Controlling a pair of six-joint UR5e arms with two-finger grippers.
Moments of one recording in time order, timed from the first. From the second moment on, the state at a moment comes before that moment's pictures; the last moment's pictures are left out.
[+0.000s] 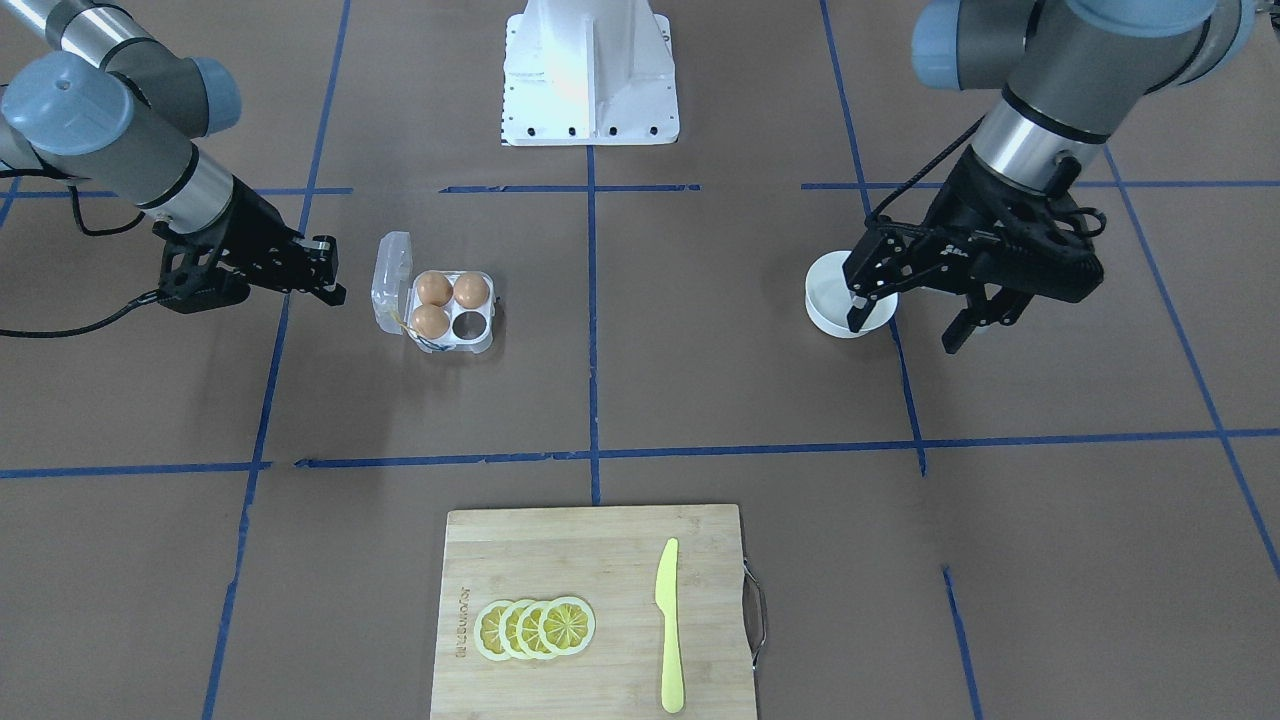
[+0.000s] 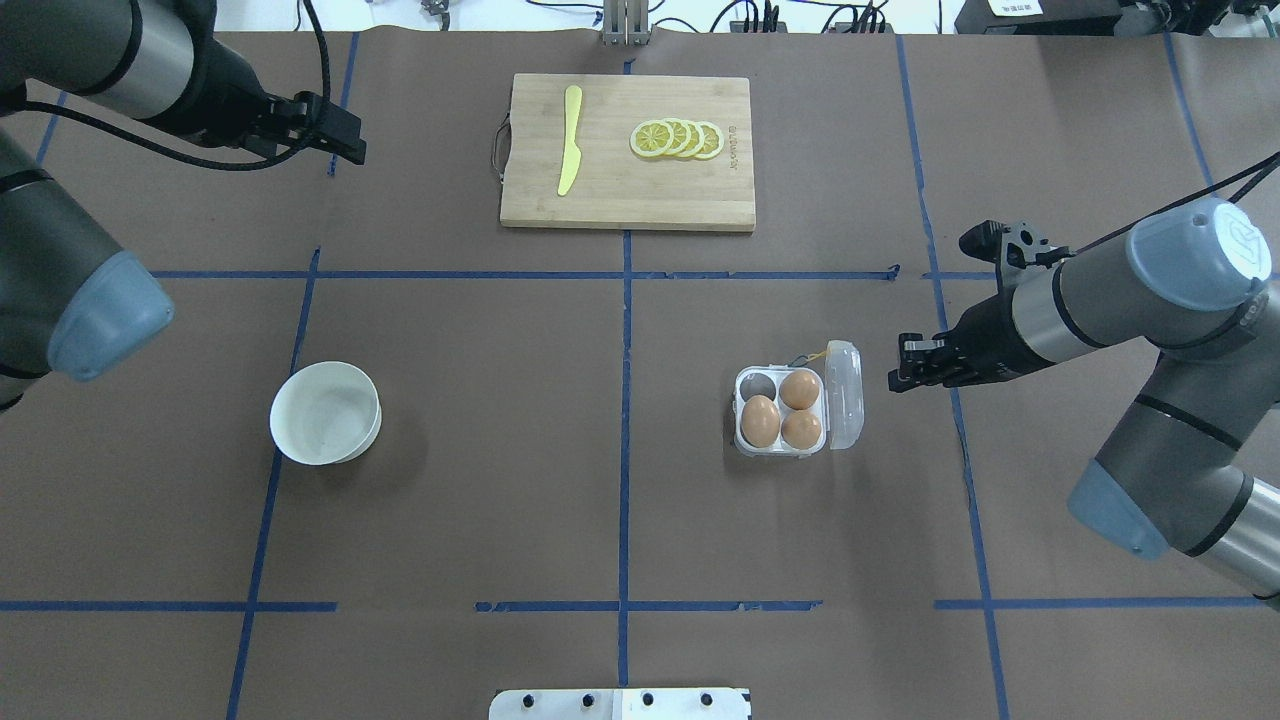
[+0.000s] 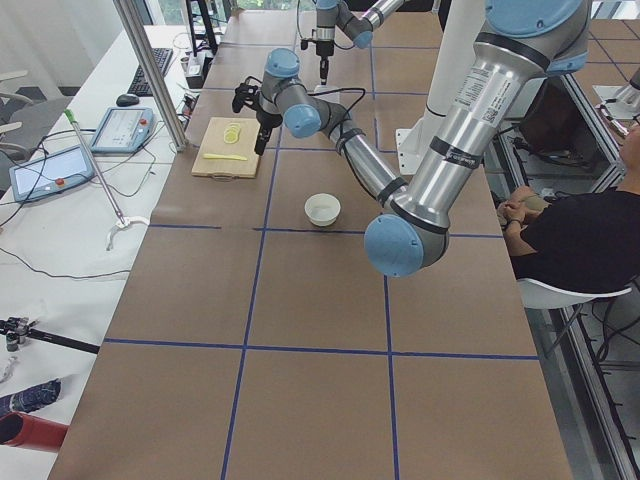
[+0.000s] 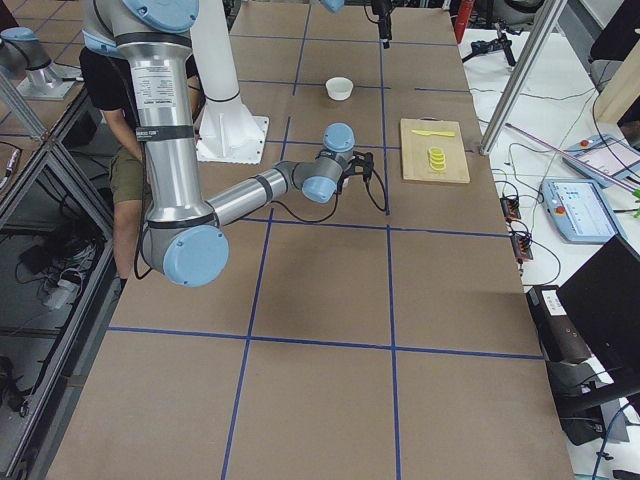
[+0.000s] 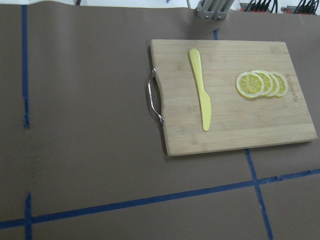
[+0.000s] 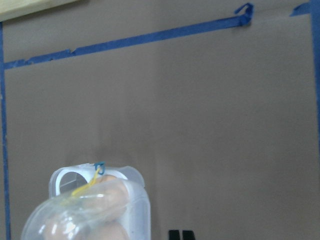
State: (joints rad) left arm -0.98 -2.02 -1.88 -1.77 -2.08 -0.82; right arm 0.74 -1.42 1.80 -0.92 2.20 1.26
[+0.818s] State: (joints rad) left arm -1.05 -1.91 -1.86 -1.78 -2.12 -0.62; right arm 0.57 -1.02 1.78 -1.21 2.12 1.29
